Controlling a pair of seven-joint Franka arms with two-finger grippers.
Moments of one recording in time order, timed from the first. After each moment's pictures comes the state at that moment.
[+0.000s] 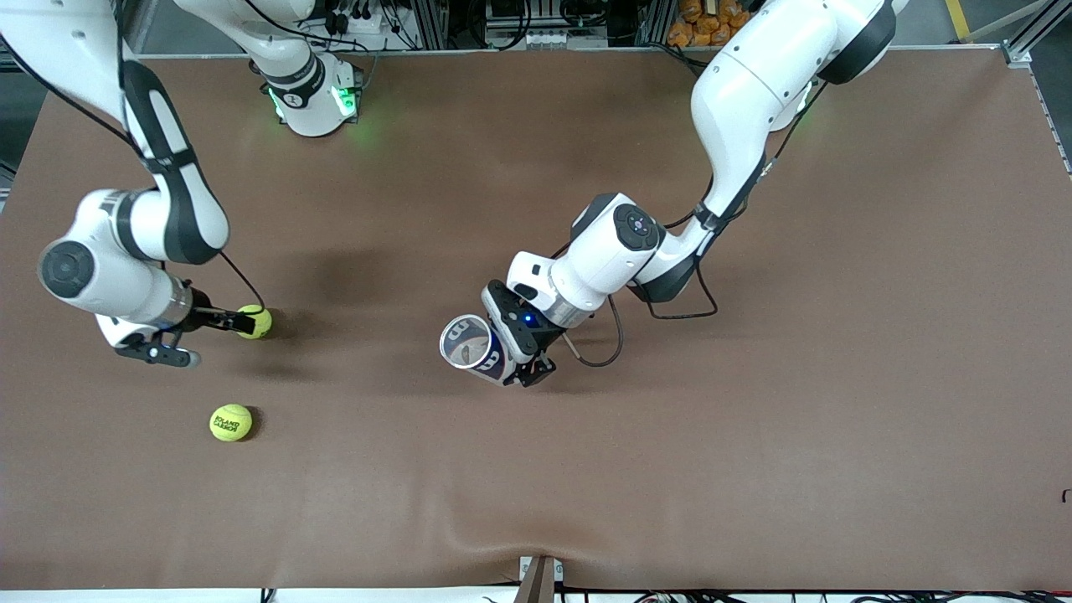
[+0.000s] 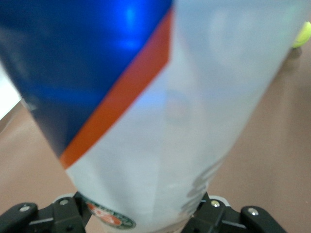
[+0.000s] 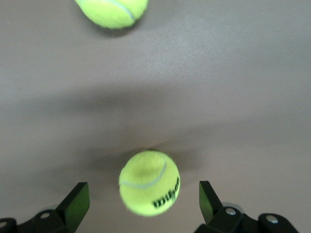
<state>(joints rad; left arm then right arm) -0.46 0.84 -0.36 -1.41 -0.12 2.88 0.56 -0.10 0.37 0.01 -2.06 -0.05 2.33 0.12</state>
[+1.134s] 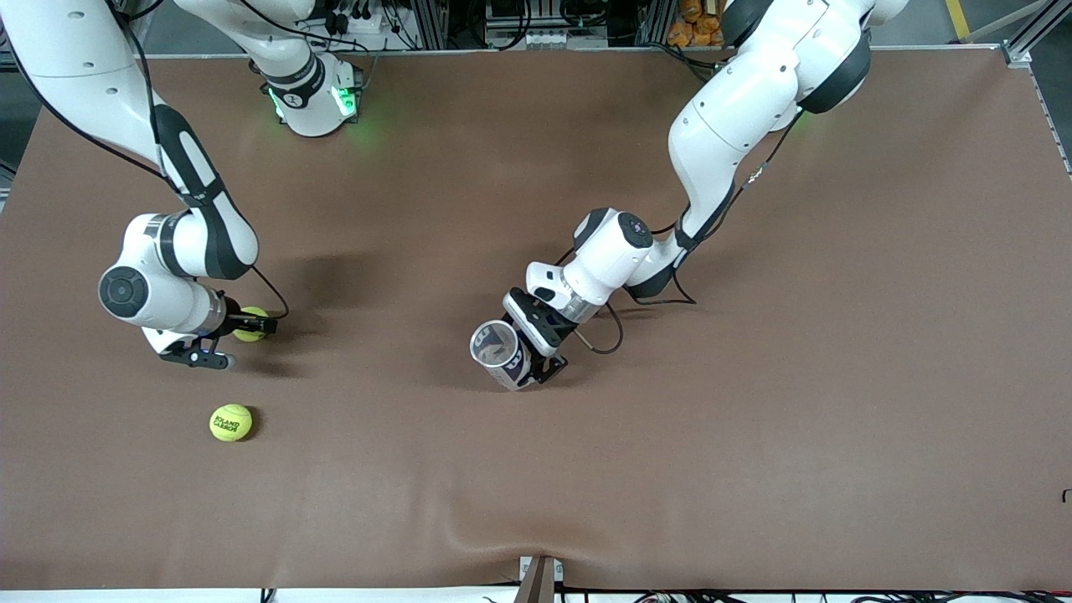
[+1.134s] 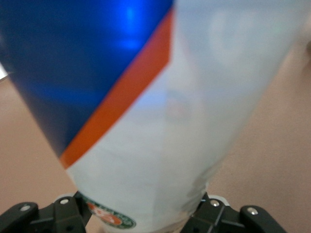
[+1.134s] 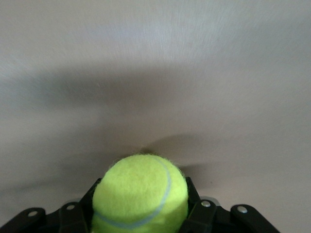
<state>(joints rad) -0.47 0.98 -0.37 -1.56 -0.16 3.33 0.54 -0.10 0.45 0.01 -2.08 -0.06 2.40 0.13</state>
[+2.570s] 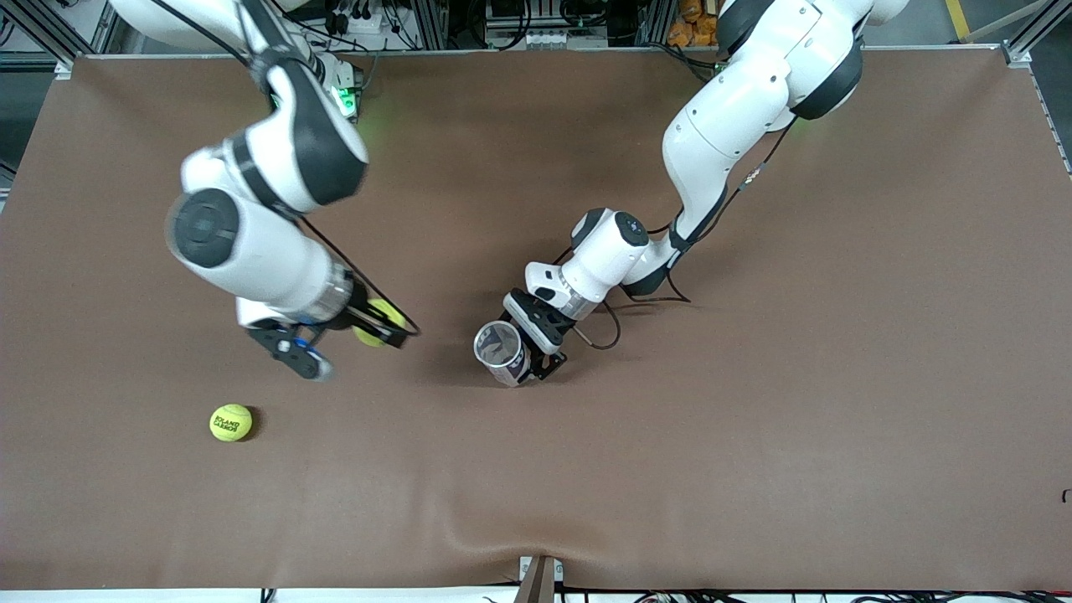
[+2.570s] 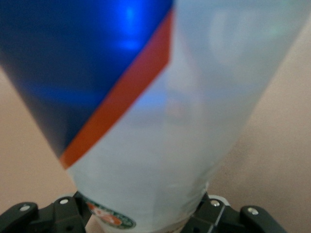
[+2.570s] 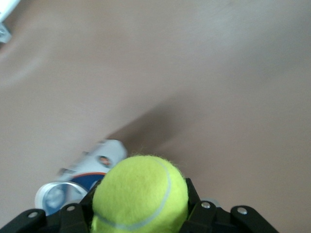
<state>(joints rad) -0.48 1.01 -0.38 -1.56 -0.16 3.37 0.48 0.40 0.48 0.04 -1.39 0.15 1.94 1.04</state>
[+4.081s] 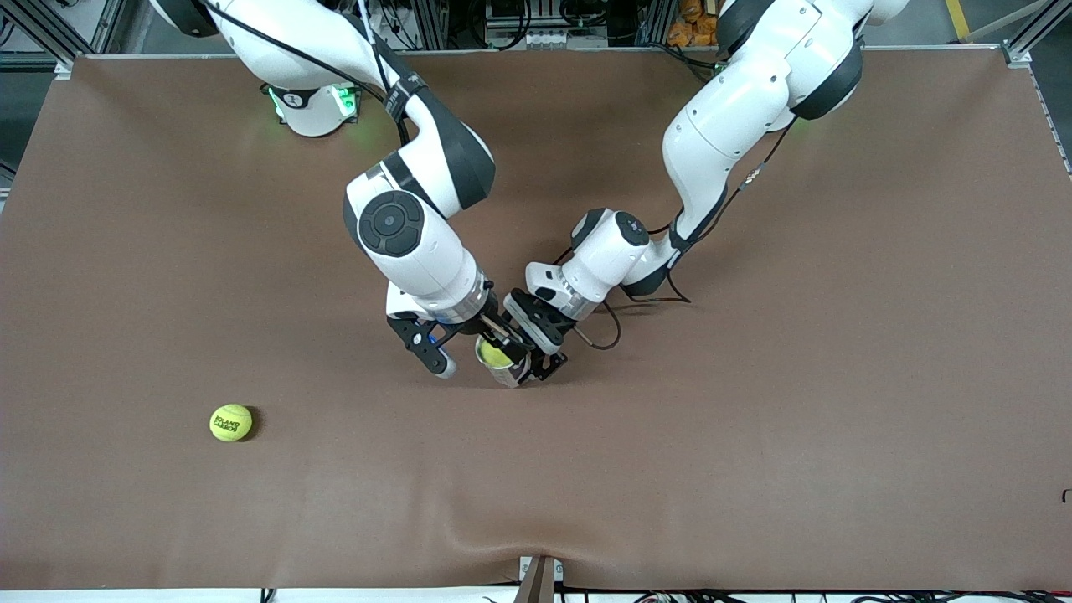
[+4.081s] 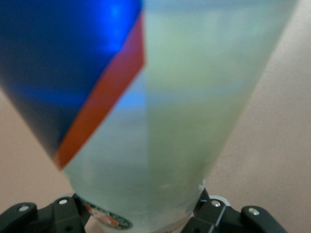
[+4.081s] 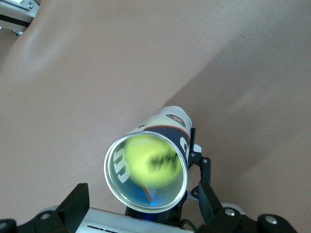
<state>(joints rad) -0.48 1.01 -0.38 -1.56 -0.16 3.37 0.48 0.57 0.64 0.03 -1.27 0.15 2.10 1.33</state>
